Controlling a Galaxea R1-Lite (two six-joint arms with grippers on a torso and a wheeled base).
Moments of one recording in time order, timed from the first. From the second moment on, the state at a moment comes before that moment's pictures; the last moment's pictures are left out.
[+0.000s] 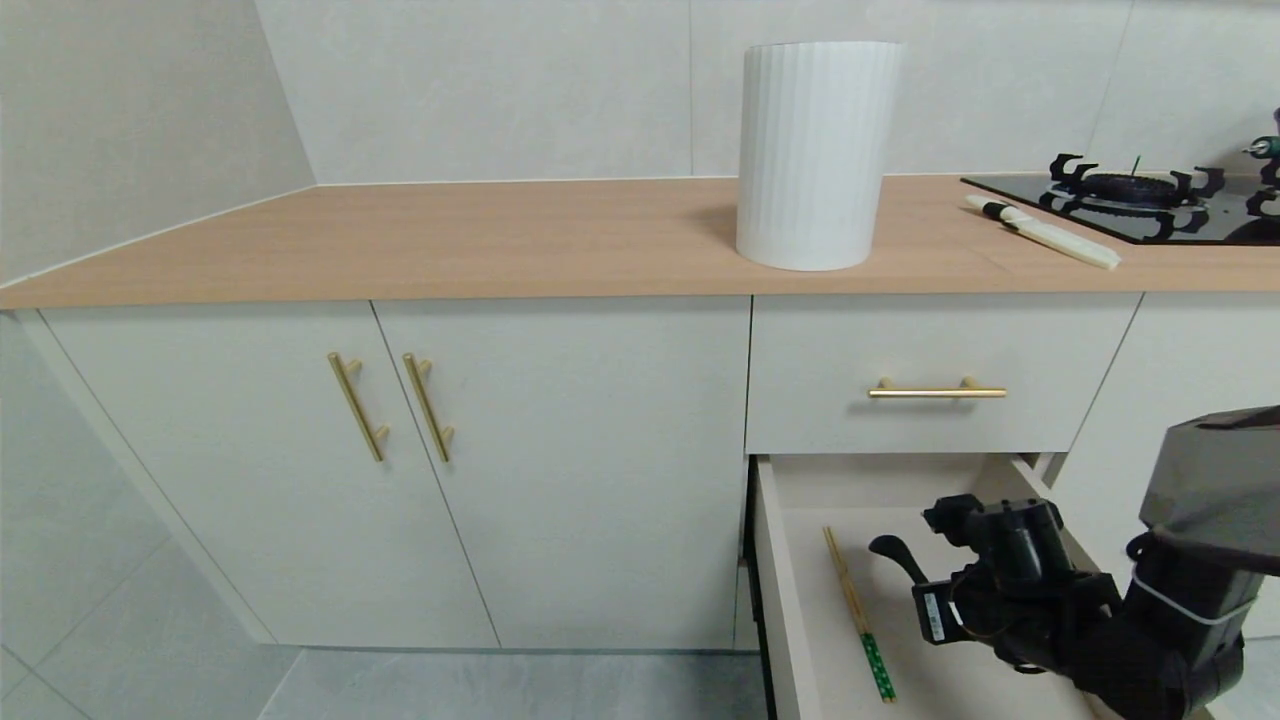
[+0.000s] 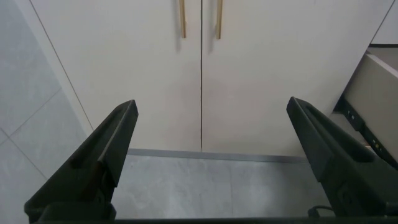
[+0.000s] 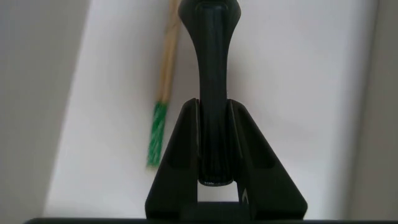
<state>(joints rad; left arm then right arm) 0.00 0.00 0.00 0.00 0.05 -0.01 0.31 2.20 -0.47 -0.99 -0.15 0.10</state>
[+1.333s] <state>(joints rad) 0.00 0.00 0.00 0.00 0.05 -0.01 0.29 2.34 -0.46 -1.07 -0.17 0.10</state>
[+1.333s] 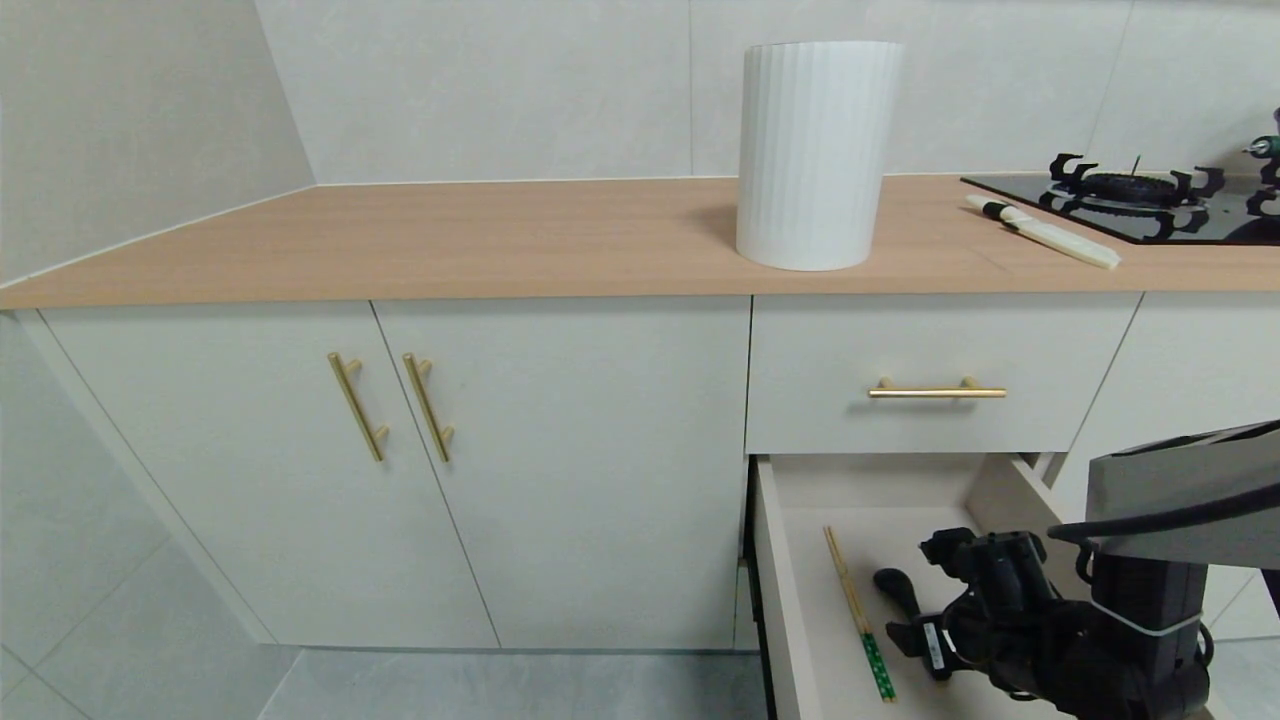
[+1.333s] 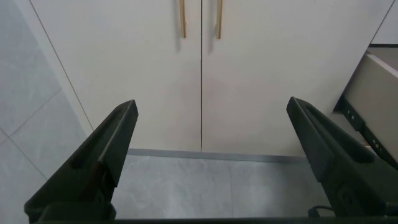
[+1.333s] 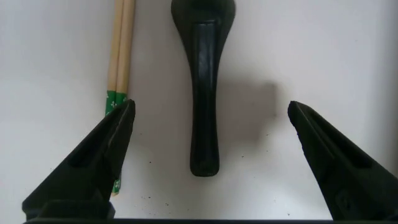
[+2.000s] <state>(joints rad) 0.00 0.00 0.00 0.00 0.05 -0.01 0.30 1.84 -0.38 -0.66 -0.18 0.12</state>
